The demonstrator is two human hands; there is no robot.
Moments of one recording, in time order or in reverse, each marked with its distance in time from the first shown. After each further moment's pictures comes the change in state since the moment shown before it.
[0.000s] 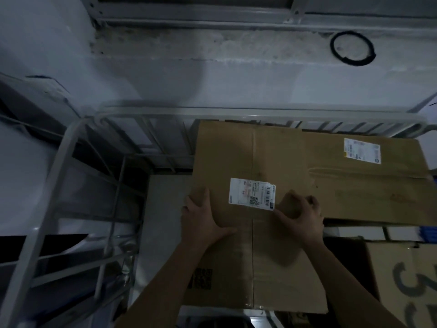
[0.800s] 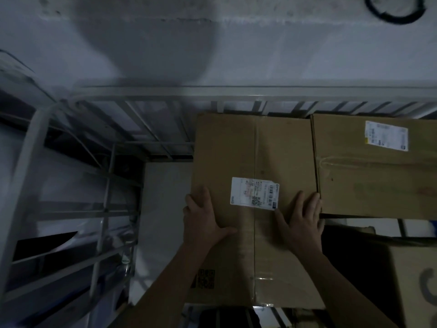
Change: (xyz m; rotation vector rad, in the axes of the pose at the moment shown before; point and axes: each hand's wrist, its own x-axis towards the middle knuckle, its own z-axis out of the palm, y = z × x) left_hand 0.042 -0.015 0.051 0.019 -0.038 0.029; right_hand 0.017 0.031 0.063 -0.309 -0.067 -0.040
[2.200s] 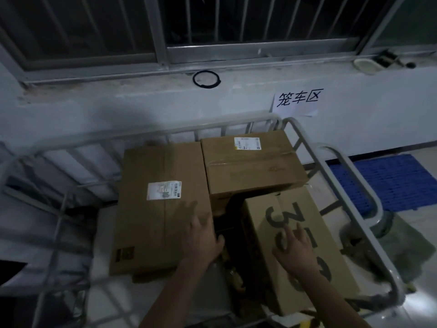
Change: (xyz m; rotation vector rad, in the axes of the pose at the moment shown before) left_hand -0.245 0.208 0.086 0.185 0.013 0.300; right_hand -0.193 0.286 -0.136 0.064 0.034 0.101
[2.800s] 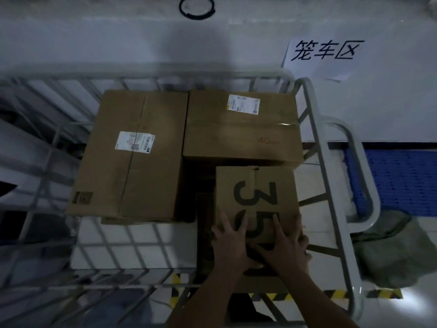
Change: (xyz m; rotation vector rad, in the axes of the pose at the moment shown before) left_hand 0.009 0.189 0.173 -0.005 -0.223 -0.160; right_hand 0.073 0.129 -0.001 -0.186 -0.195 -0.041
